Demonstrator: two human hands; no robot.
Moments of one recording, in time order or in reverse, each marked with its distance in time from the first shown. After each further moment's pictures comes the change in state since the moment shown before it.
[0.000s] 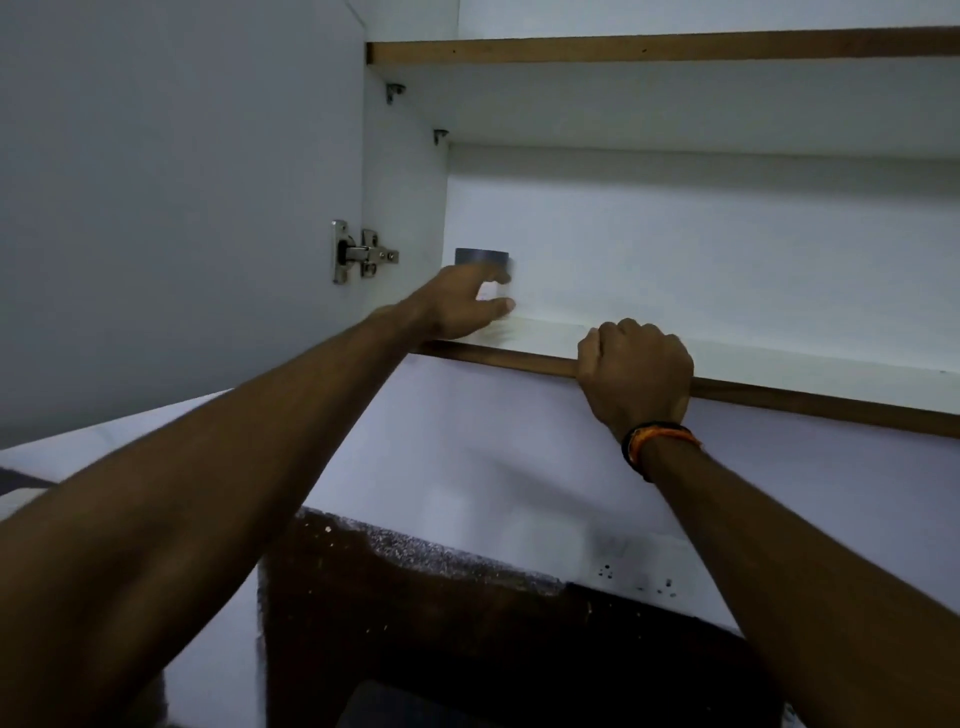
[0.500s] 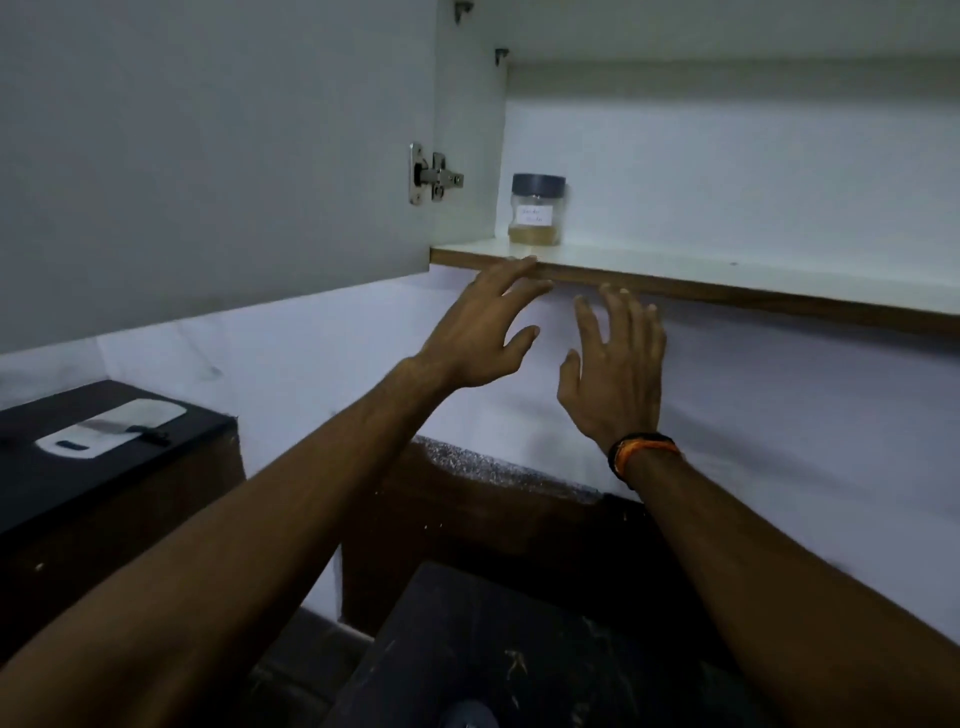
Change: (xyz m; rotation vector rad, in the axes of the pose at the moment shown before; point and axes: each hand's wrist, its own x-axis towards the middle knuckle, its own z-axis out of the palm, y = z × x) left_hand -0.164 0.031 0.026 0.178 0.131 0.150; right_hand -0.103 -0.062 -0.028 0.224 -0.174 -0.067
